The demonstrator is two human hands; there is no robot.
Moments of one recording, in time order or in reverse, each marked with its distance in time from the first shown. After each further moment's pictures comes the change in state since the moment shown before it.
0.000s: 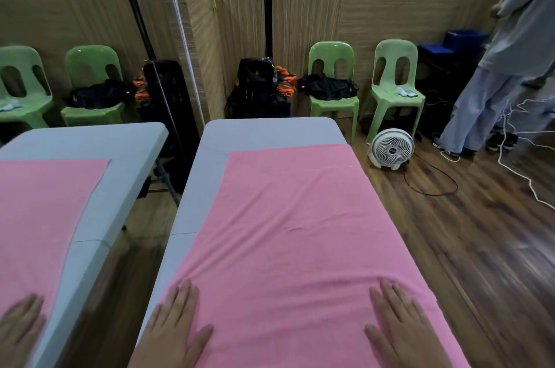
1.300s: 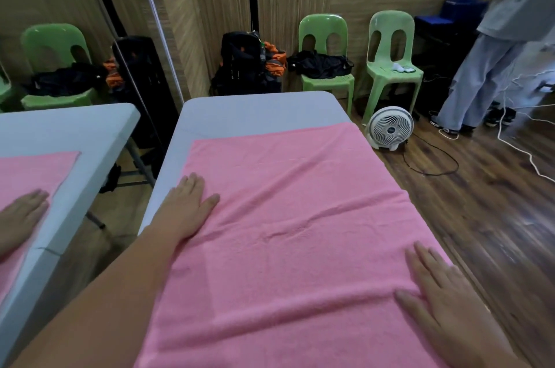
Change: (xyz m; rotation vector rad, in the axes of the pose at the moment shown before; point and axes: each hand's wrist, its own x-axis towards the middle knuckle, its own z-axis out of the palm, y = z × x) left_hand 0.271 0.001 -0.037 0.012 0.068 0.007; right_hand 0.052 0.027 -0.014 -0.109 0.009 0.114
